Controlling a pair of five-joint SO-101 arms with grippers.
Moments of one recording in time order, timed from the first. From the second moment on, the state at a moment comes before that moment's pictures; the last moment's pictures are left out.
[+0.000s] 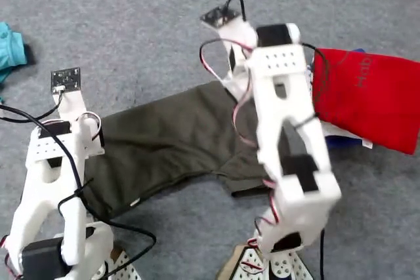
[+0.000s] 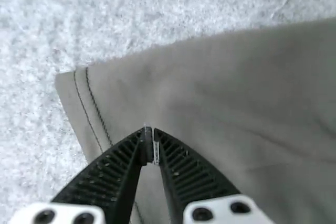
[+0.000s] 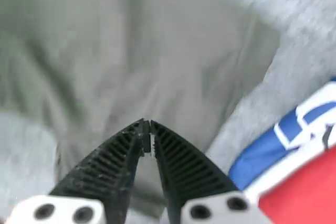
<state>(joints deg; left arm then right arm) -15.6 -25.4 52.6 49.4 -10.4 -12.9 20.4 -24.7 95.6 19.3</state>
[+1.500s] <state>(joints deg) -19.9 -21.4 37.5 60.0 -17.5 -4.1 54.3 -87.6 101.0 18.2</state>
